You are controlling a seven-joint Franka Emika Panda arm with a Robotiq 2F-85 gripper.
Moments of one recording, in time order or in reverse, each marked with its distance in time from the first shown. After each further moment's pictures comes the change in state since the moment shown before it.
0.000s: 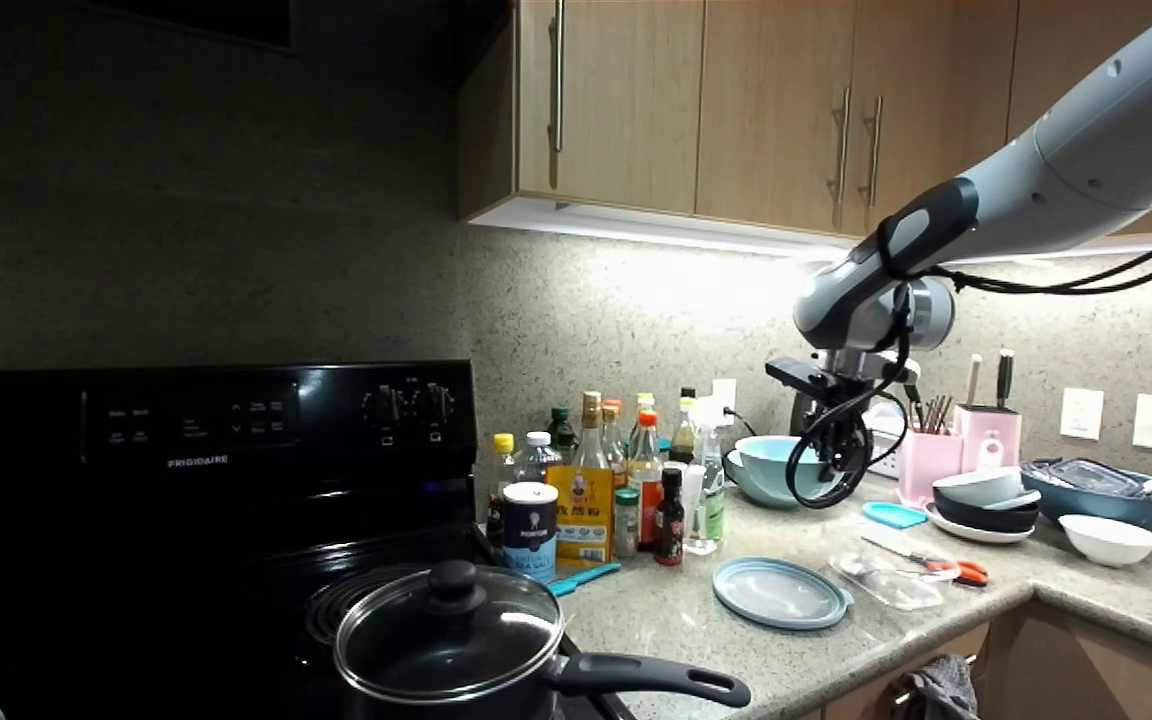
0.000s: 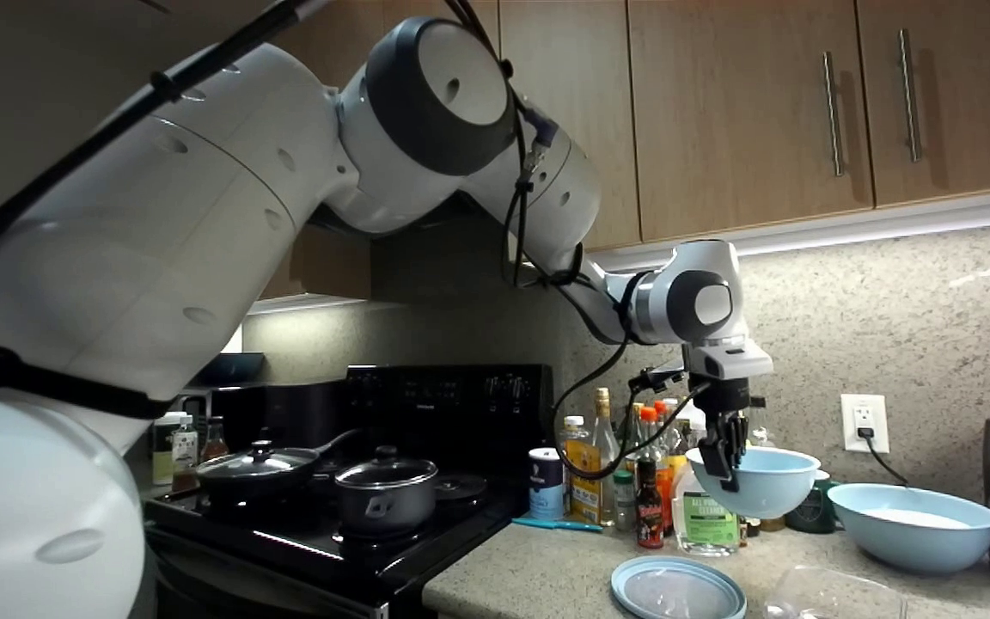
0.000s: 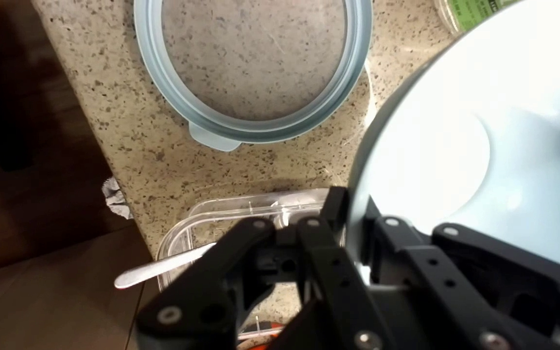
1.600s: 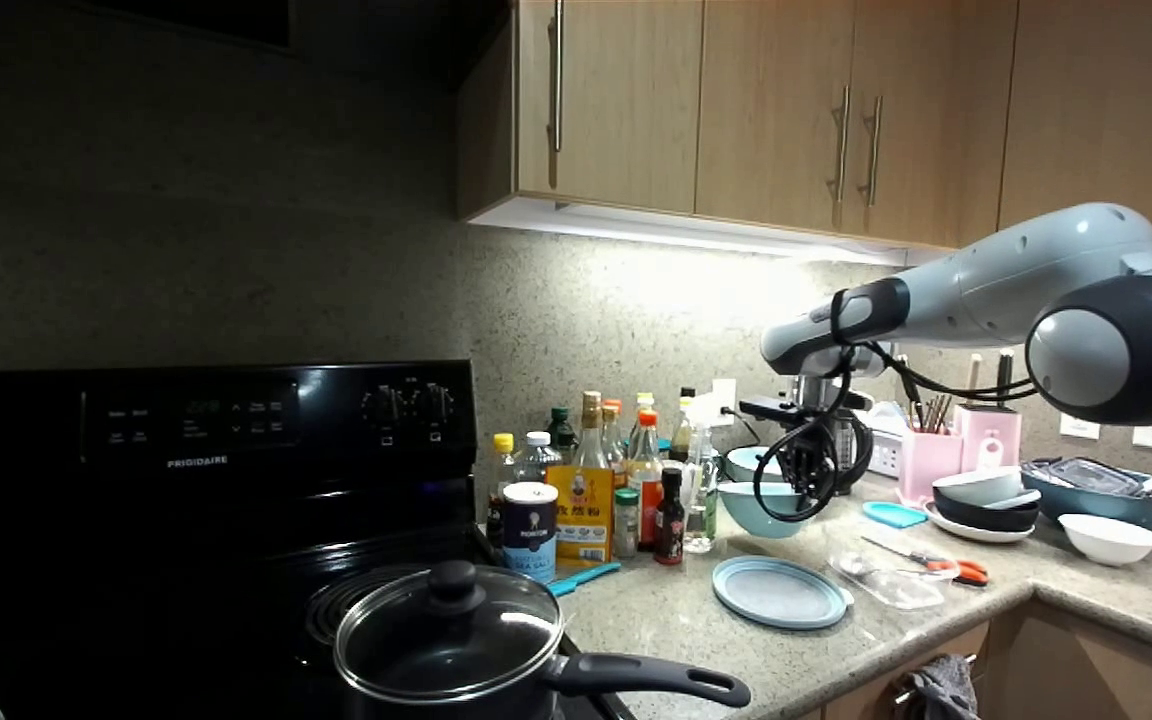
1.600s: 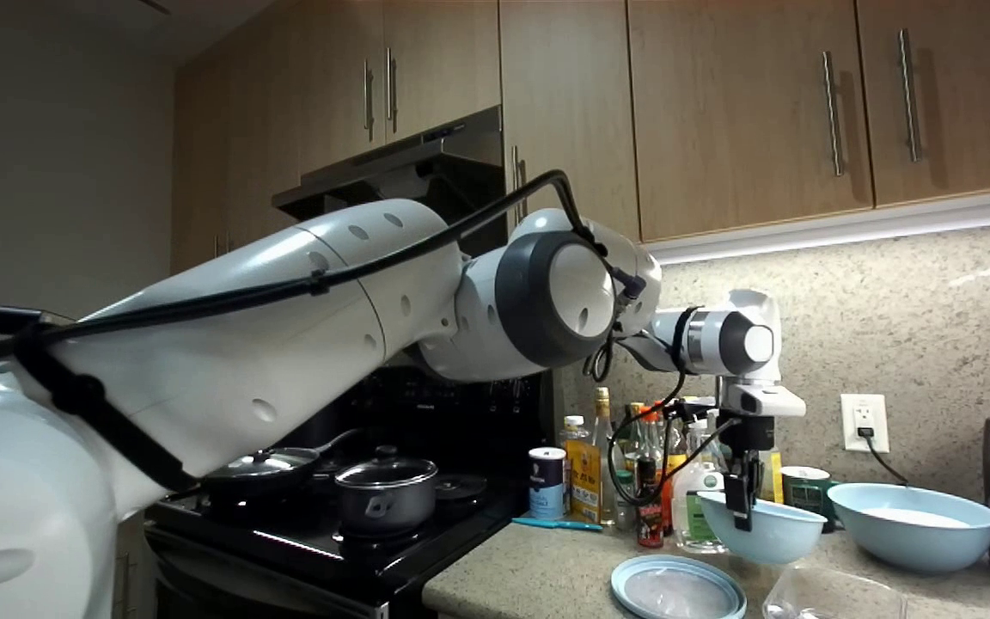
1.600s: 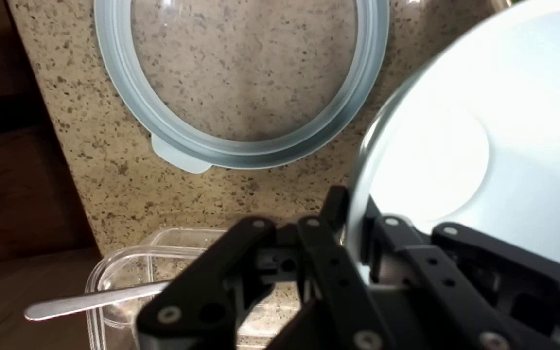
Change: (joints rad) arm -0.131 0.502 0.088 0.751 0.007 -0.460 -0.024
